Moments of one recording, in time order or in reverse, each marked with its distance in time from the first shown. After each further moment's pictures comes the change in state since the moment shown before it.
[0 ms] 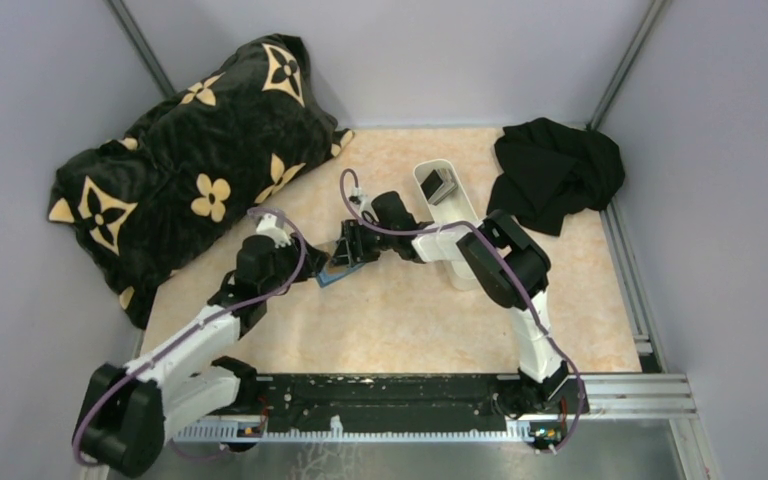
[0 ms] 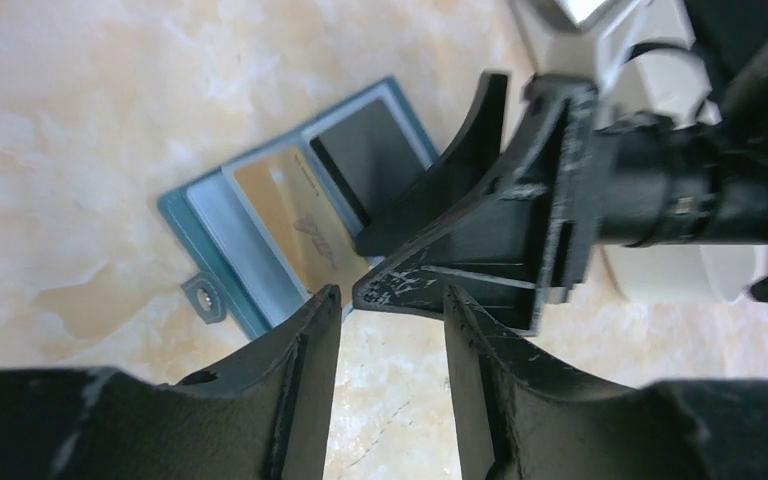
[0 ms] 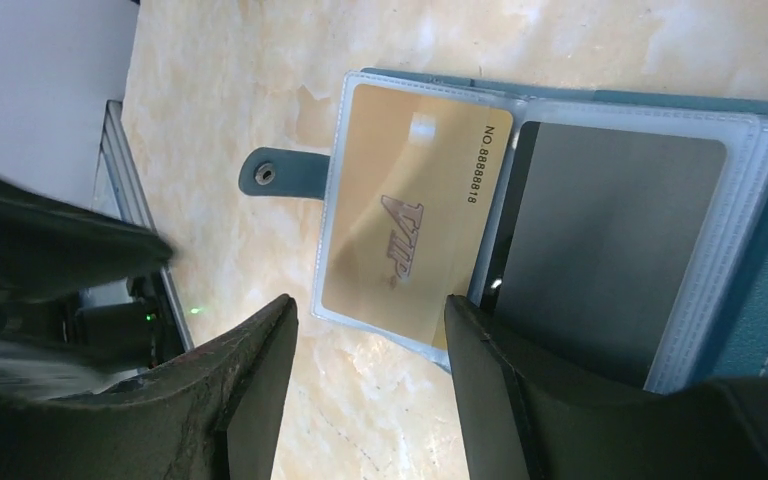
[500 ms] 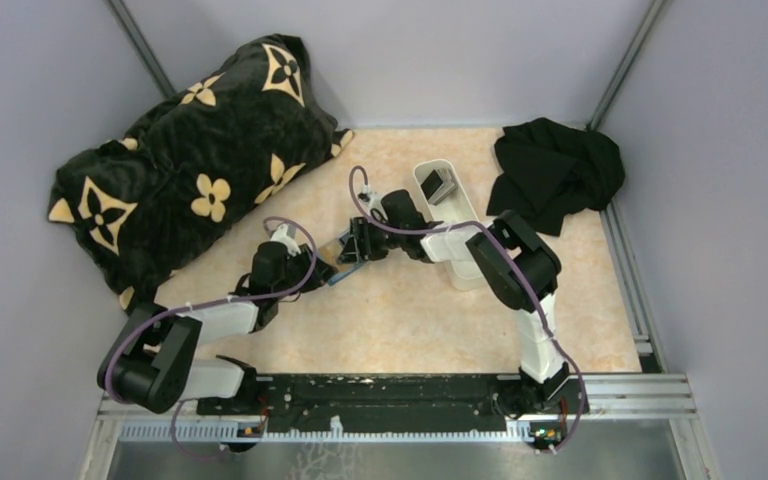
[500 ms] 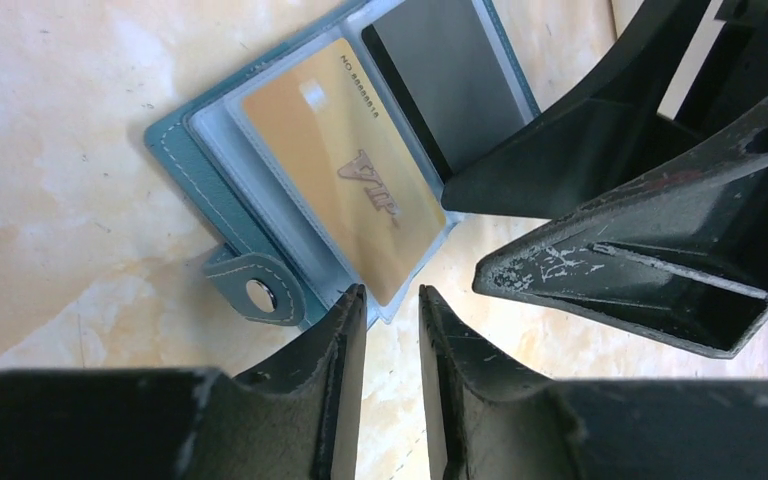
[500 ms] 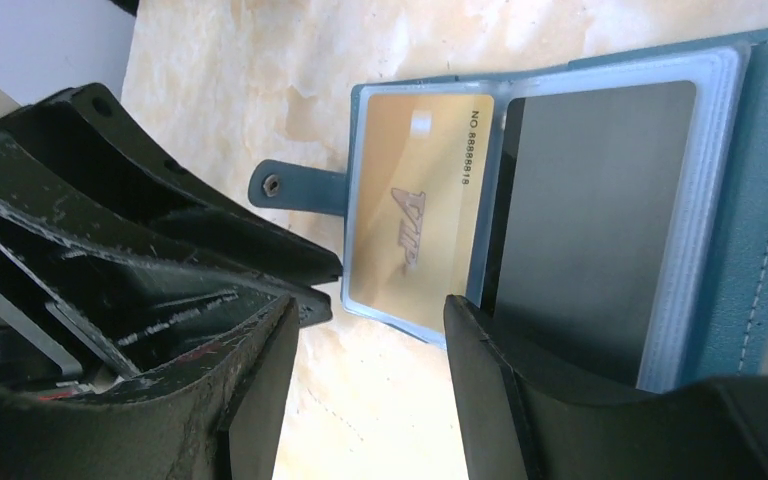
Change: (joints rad) left arm 0.021 0.412 -0.096 0.373 0.126 -0.111; right arm -0.031 -0.053 -0.055 0.010 0.013 -0.021
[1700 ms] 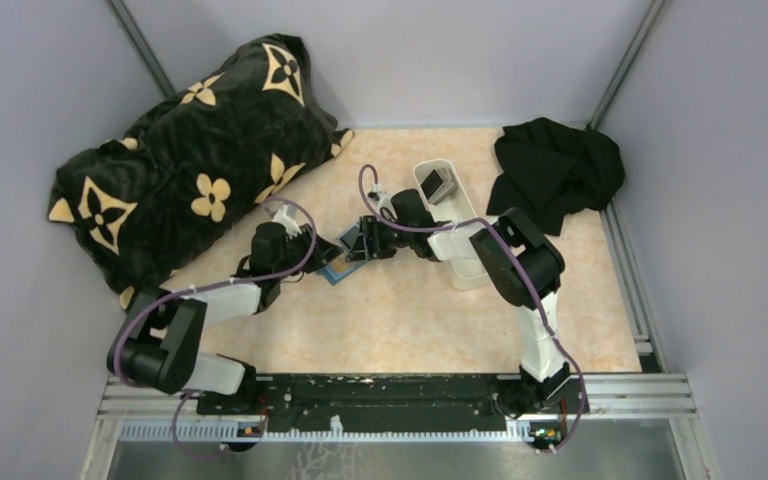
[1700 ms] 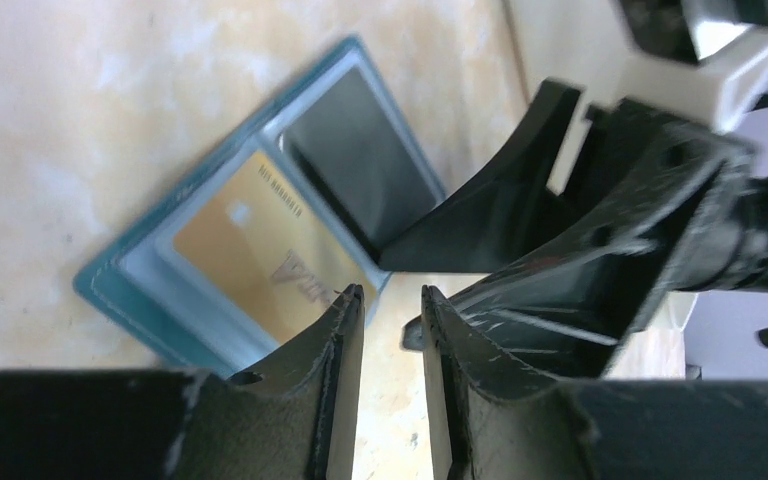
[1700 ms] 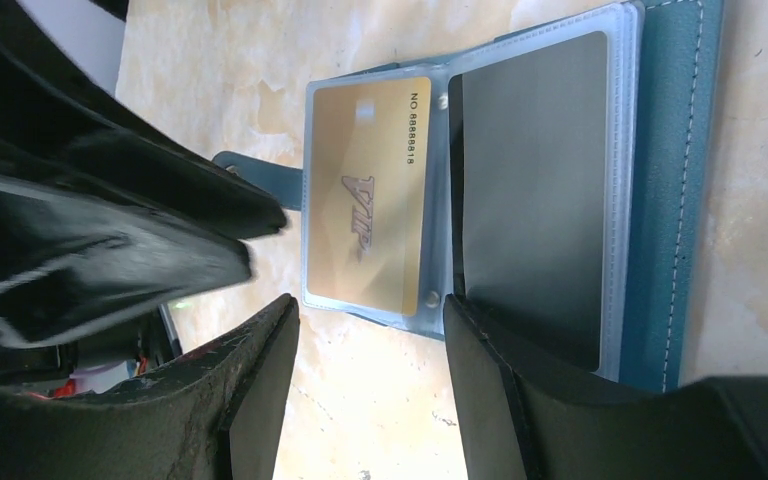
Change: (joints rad) left arm 0.050 0.054 0.142 0.014 0.097 -0.040; right arm -0.056 -0.002 -0.045 0.027 -0.035 -0.004
